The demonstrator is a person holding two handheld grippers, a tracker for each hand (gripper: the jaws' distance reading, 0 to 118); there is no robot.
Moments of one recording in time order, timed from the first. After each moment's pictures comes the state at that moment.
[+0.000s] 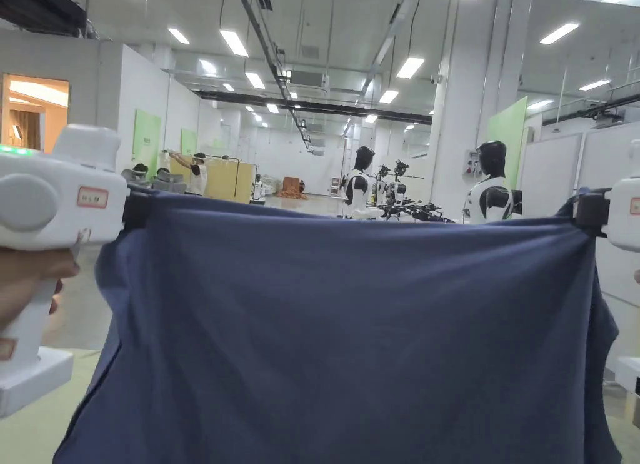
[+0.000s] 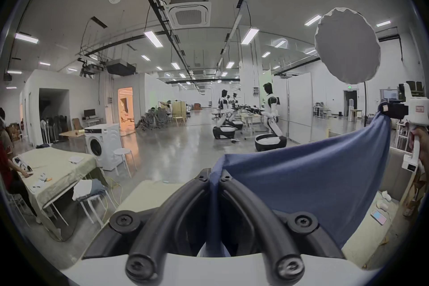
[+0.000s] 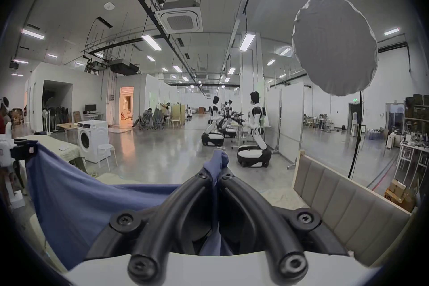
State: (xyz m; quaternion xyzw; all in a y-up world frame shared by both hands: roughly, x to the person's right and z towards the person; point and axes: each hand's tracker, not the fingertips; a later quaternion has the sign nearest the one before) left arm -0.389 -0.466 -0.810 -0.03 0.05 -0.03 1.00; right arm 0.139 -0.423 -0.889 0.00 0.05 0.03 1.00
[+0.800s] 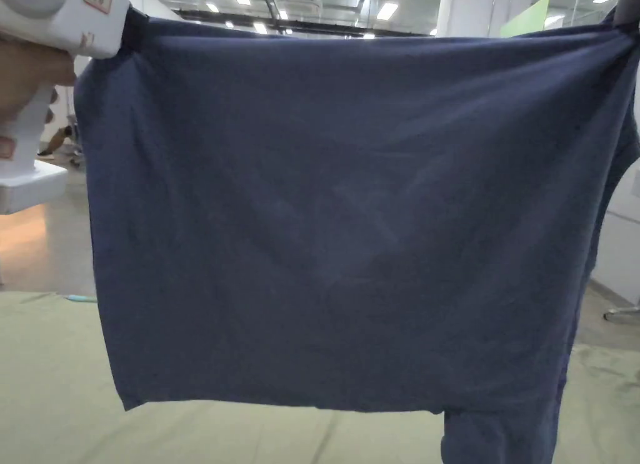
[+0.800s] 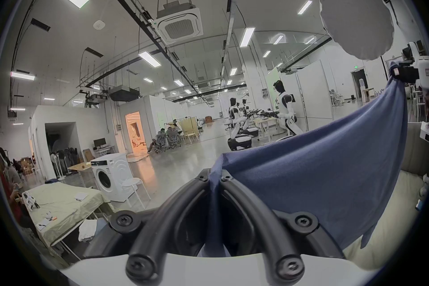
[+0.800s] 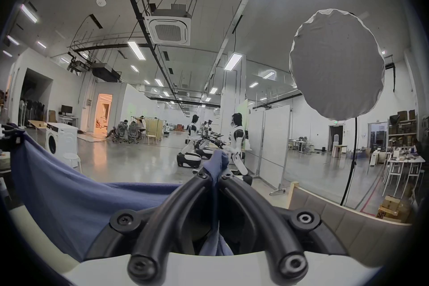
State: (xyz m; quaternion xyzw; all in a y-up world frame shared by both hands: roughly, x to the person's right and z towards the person) left arm -0.378 -0.468 -1.089 0.00 0.08 -0.12 0.99; right arm 0.111 -0.423 -1.141 0.07 -0.03 0.07 0.99
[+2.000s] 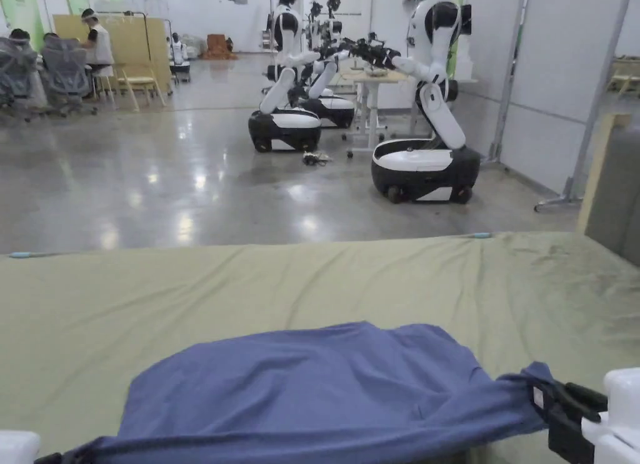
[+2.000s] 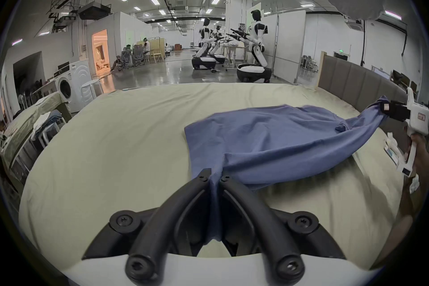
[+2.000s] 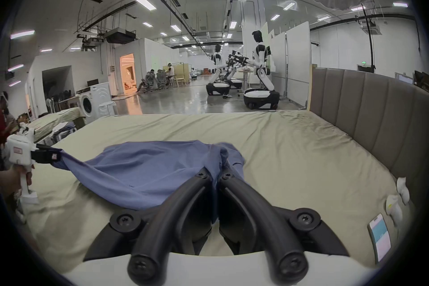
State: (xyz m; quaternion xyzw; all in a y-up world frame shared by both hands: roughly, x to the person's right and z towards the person) left arm -0.349 -0.874 -0.887 -0.26 -0.03 0.00 0.97; right arm 0.211 -0.836 -0.908 -0.16 0.09 0.00 0.98
